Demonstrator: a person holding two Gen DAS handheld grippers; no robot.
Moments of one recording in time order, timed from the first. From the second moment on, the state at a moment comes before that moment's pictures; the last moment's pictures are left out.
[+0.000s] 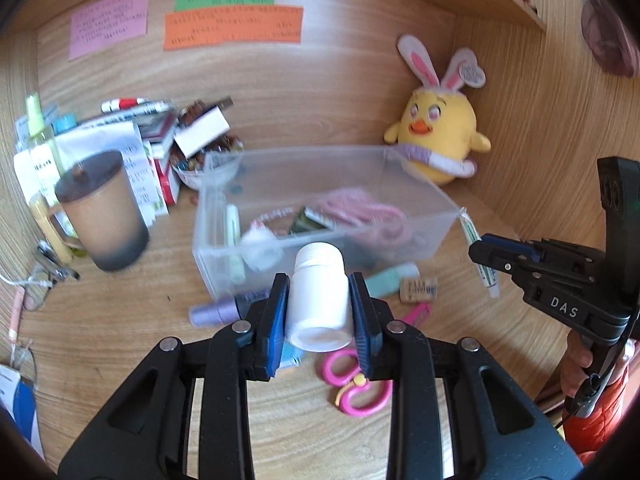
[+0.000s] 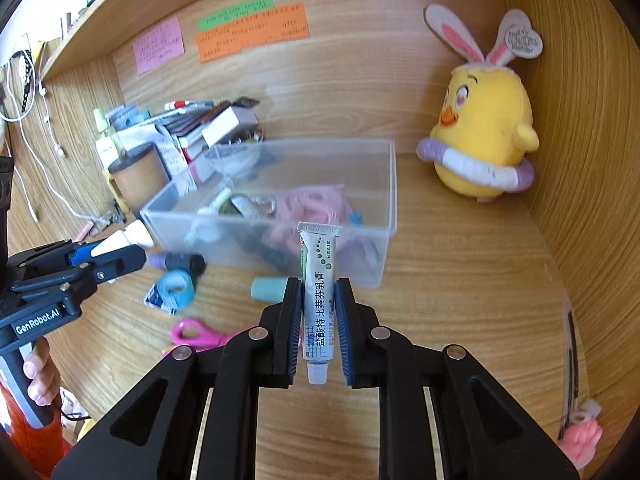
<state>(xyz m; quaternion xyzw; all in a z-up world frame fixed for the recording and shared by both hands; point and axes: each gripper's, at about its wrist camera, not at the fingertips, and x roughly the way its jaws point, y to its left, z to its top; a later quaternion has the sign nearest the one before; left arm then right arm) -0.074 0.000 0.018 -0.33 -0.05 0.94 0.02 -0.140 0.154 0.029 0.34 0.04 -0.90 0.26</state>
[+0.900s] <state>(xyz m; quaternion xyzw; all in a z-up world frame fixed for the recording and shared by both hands) -0.168 -0.038 0.010 -0.38 -0.07 0.92 -0.02 -0.224 0.110 0.041 0.33 0.05 -0.90 0.28</state>
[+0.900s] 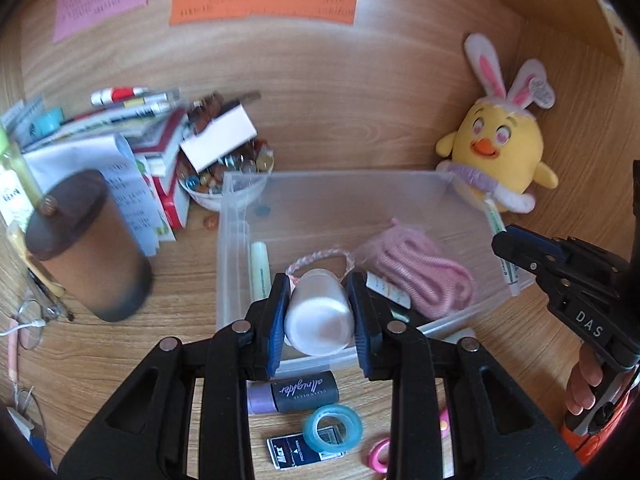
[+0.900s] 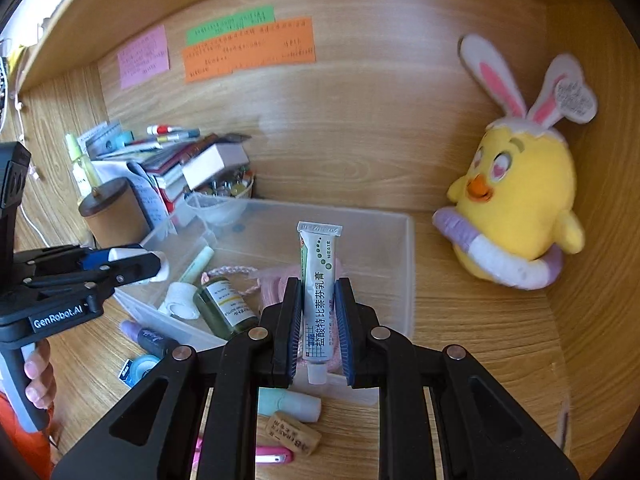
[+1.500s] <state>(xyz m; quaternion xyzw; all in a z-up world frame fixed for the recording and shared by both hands) -0.156 -0.033 0.017 -0.36 -0.05 0.93 -0.02 -0.224 0.102 0.035 0.35 0.05 -0.88 0.31</state>
